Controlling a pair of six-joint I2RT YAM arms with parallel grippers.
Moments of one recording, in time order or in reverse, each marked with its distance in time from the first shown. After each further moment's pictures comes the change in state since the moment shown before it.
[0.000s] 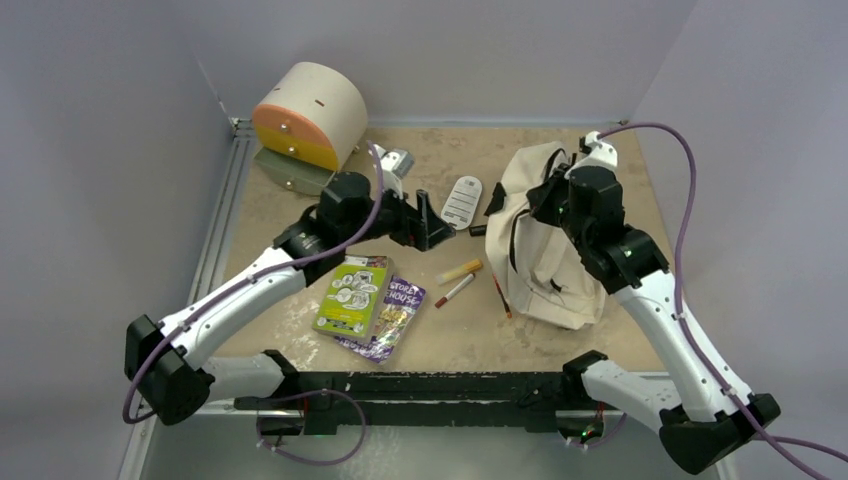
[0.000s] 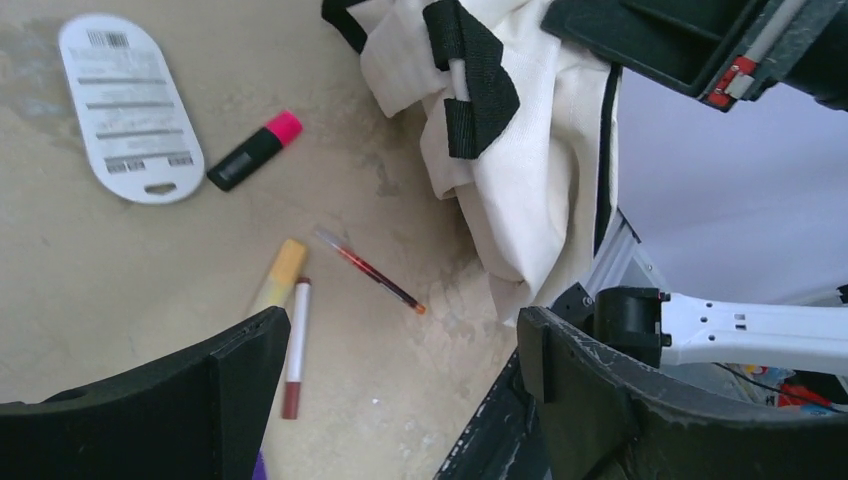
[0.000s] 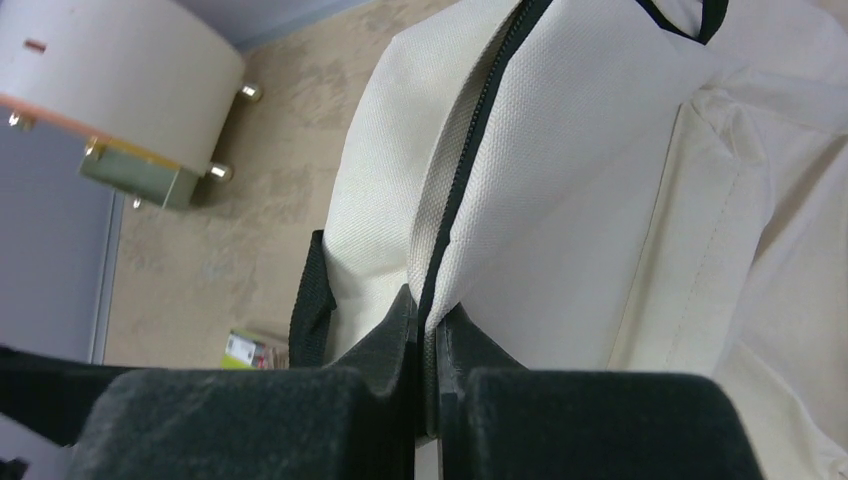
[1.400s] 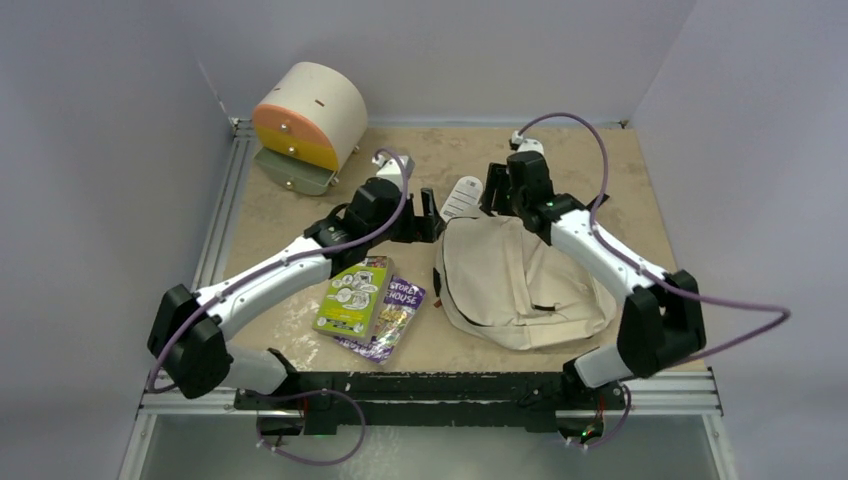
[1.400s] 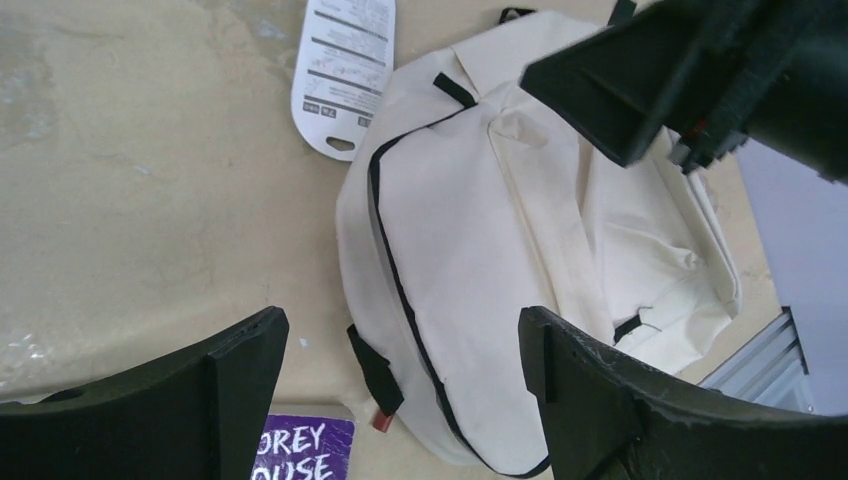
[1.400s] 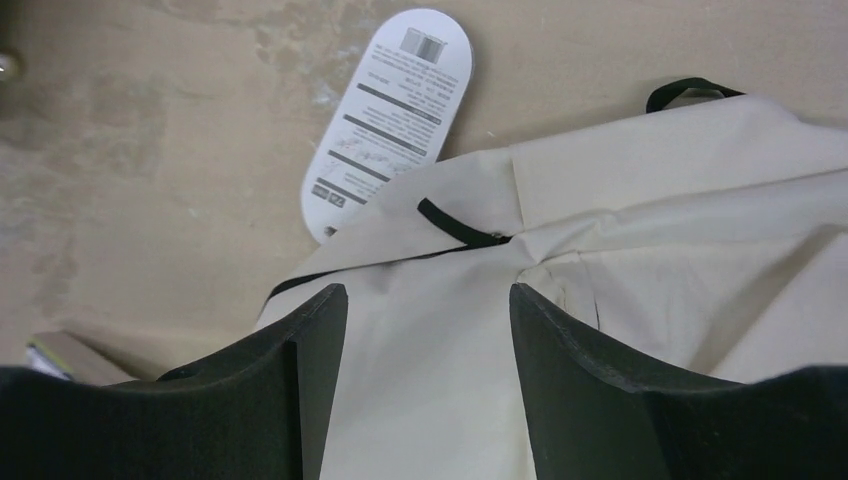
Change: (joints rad) left arm -0.074 0.153 -0.002 -0.076 -0.426 -0.082; right arm -0.021 0.412 -0.087 0.282 -0.114 -0.151
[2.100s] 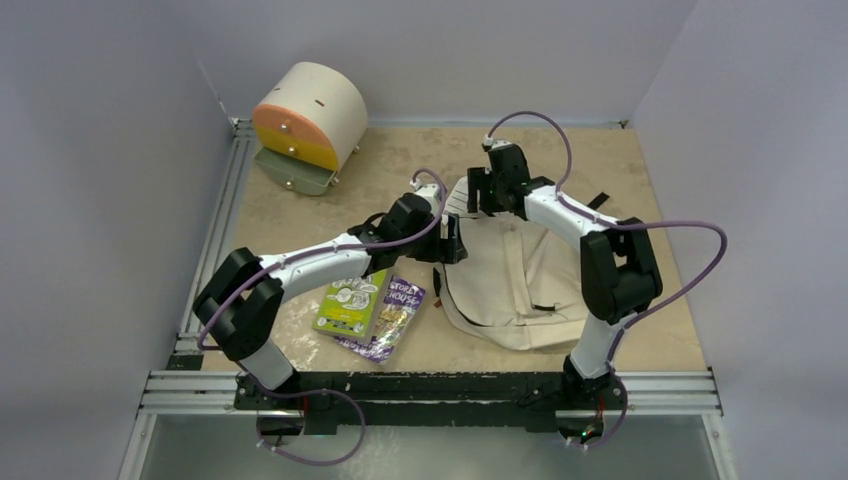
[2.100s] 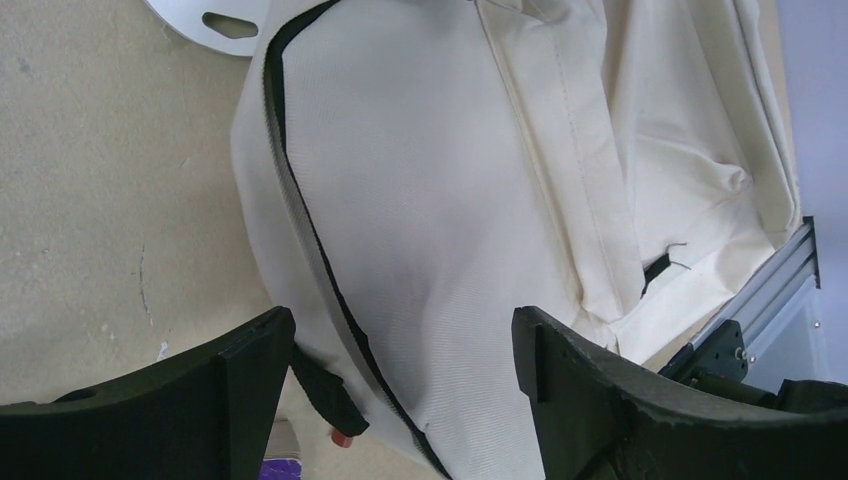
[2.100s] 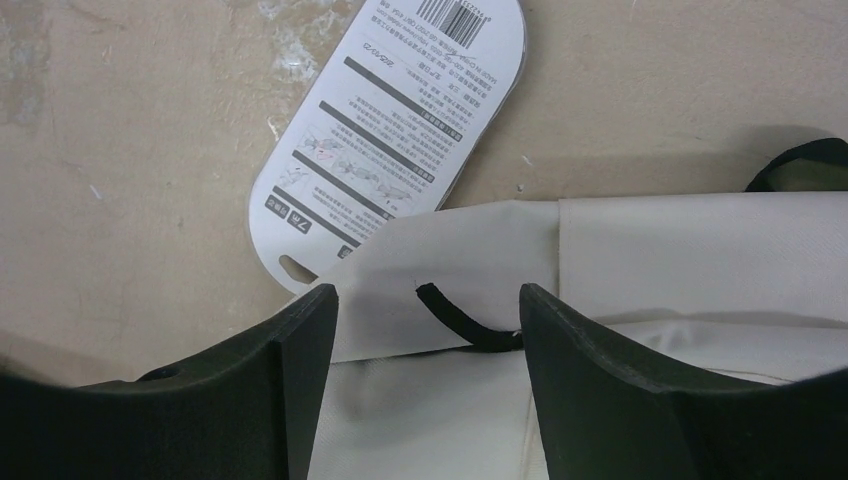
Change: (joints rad) left arm -0.047 0.288 -0.008 0.142 0.169 -0.048; right arm -0.038 0.391 0.185 0.018 -0.143 -0.171
